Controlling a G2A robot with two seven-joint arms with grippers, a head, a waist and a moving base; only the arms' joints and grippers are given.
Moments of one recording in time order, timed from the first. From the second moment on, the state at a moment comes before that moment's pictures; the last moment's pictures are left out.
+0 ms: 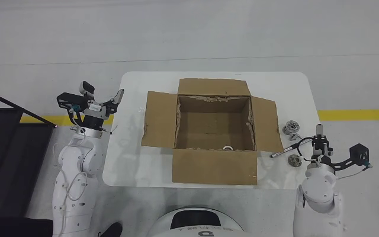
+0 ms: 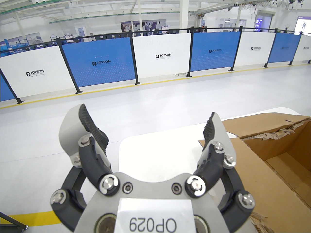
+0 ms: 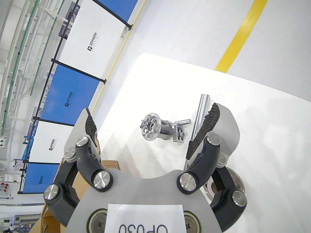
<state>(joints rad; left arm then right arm) 1.56 -1.33 -1.70 -1.69 1.34 -0.32 0.23 -1.84 -1.58 2.02 -1.82 -0.55 0.10 0.02</state>
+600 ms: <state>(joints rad) 1.56 -1.33 -1.70 -1.69 1.34 -0.32 0.23 -1.84 -1.58 2.02 -1.82 -0.55 0.10 0.02</state>
